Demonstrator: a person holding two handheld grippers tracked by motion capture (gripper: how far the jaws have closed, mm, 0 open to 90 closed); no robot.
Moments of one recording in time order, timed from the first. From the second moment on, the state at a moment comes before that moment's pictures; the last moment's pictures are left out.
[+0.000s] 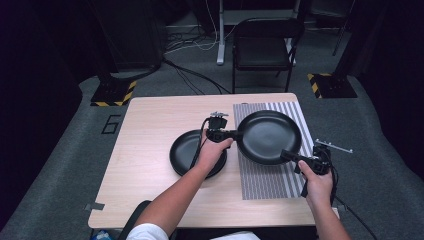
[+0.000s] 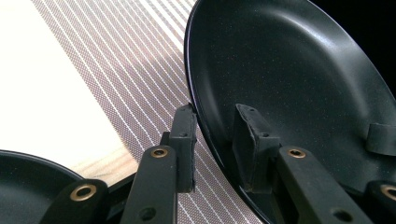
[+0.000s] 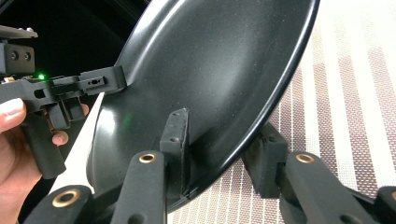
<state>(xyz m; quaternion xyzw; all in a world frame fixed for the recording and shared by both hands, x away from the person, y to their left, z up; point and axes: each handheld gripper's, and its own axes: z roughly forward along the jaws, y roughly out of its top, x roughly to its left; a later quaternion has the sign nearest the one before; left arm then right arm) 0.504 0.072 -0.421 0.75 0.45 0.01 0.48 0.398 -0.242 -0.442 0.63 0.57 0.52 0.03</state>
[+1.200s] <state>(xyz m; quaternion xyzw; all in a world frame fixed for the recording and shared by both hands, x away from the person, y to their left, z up) 0.514 0.053 -0.456 0.76 0.46 -0.02 0.46 0.403 -0.257 -0.466 0.65 0.57 0.50 0.03</state>
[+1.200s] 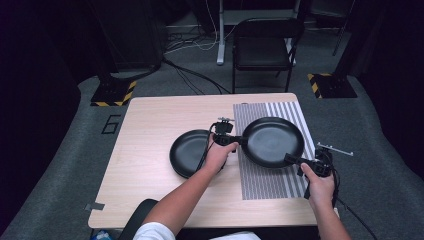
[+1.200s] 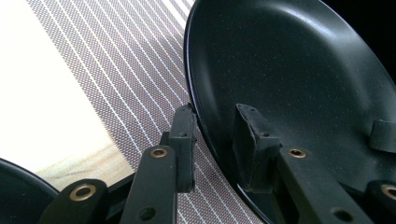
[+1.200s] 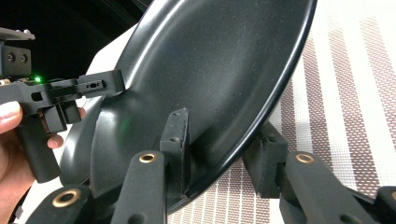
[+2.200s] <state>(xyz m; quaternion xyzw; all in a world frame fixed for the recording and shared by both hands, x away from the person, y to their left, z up) 0.529 0.042 -0.474 0.75 0.48 -0.03 0.46 0.423 -0.266 -0.464 0.65 0.59 0.47 0.05</state>
